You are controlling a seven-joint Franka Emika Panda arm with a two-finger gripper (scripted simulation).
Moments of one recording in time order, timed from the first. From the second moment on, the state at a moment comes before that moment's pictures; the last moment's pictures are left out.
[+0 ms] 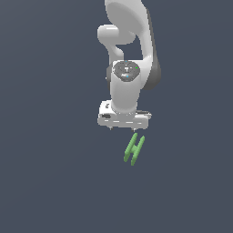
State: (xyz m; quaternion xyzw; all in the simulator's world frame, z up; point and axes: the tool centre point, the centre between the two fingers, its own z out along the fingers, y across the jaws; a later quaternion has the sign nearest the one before) arm 0.019 0.026 0.160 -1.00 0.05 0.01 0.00
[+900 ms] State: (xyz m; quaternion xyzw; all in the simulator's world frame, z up) arm 0.063 0.074 0.148 -0.98 0.21 0.00 0.00
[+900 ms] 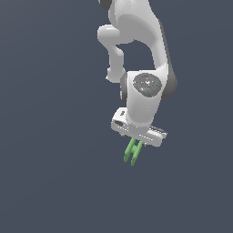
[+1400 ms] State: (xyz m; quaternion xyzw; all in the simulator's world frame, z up) arm 0.071 0.084 0.146 -0.97 0.24 0.00 0.00
